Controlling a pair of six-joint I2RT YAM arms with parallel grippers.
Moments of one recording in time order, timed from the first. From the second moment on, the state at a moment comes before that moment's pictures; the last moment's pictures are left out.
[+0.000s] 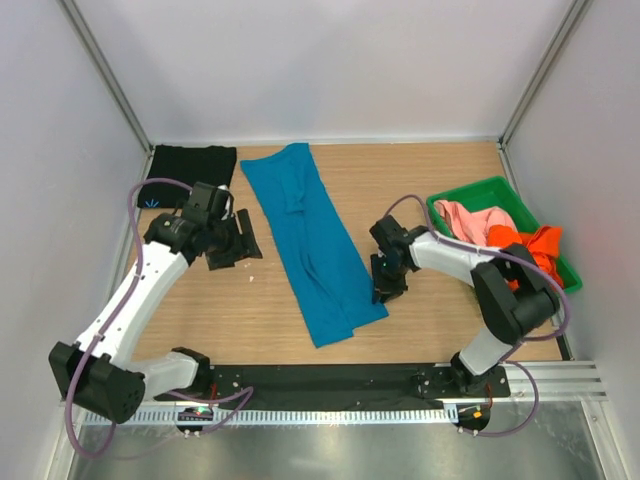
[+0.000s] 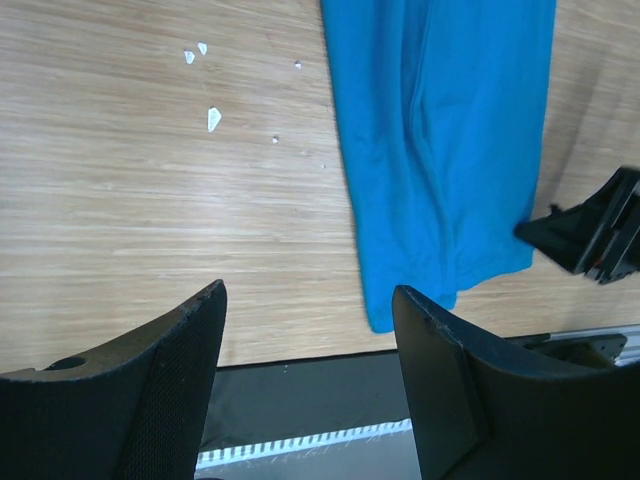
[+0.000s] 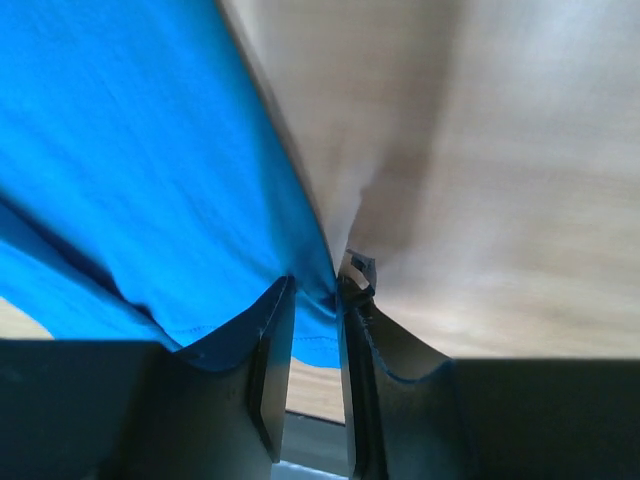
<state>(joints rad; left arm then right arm) -0.36 1.20 1.19 -1.01 0.05 -0.60 0.54 1.66 0.93 -0.67 -0.13 0.52</state>
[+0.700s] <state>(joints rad) -0.36 1.06 0.96 -0.97 0.10 -0.75 0.85 1.58 1.21 -0.71 0.09 0.71</state>
